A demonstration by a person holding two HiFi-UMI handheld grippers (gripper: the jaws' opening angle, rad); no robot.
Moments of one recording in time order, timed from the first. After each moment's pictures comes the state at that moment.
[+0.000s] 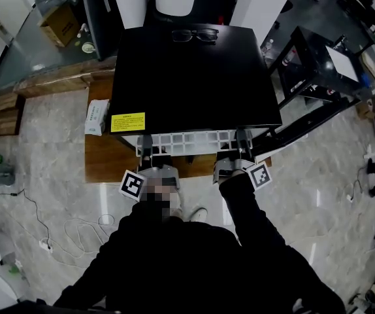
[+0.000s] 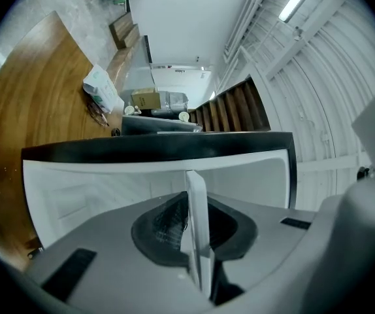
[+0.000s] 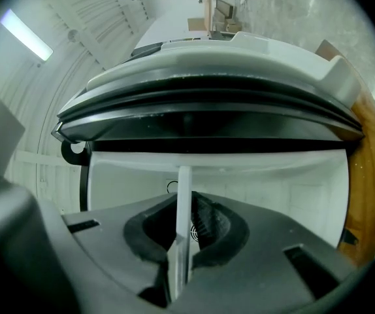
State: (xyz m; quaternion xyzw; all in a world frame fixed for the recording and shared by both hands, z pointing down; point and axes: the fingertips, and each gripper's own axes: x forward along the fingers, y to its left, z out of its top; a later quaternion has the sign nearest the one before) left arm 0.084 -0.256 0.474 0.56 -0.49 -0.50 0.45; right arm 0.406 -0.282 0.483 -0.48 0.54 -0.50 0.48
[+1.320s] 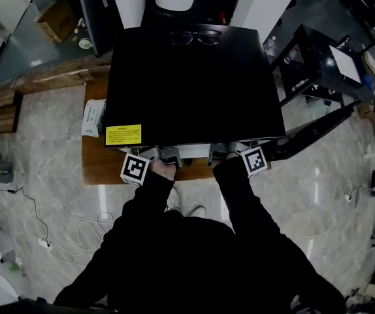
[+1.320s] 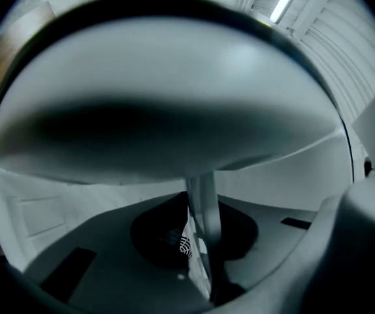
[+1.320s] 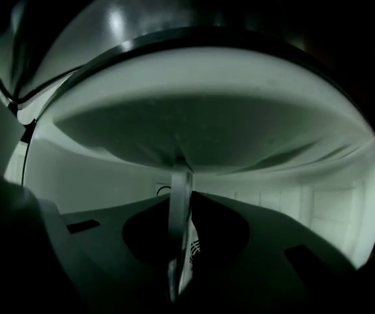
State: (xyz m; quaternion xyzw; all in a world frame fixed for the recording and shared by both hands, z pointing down) left arm 0.076 -0.335 0.476 0.55 -0.52 -0.51 0.41; right arm 0.397 -0.361 0.482 -0.50 0.54 -0.48 0.49
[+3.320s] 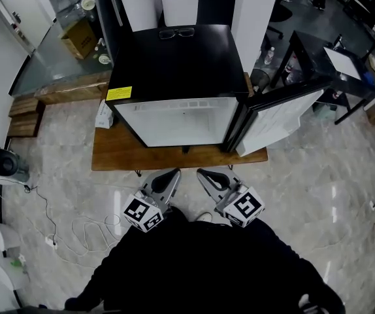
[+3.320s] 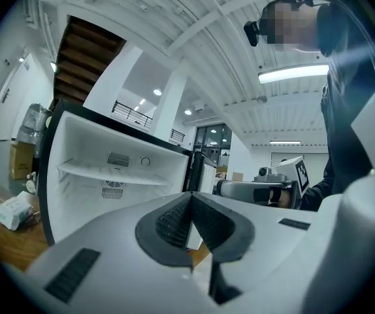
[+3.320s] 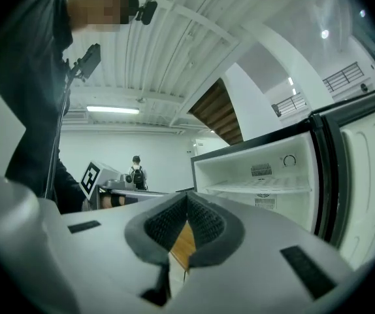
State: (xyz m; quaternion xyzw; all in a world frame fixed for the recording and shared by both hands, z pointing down) left arm 0.274 -0.042 0.411 0.91 -0.39 -0.02 0.11; right arm 0.328 -0.041 0.396 -0.24 0.97 -0.06 0.00
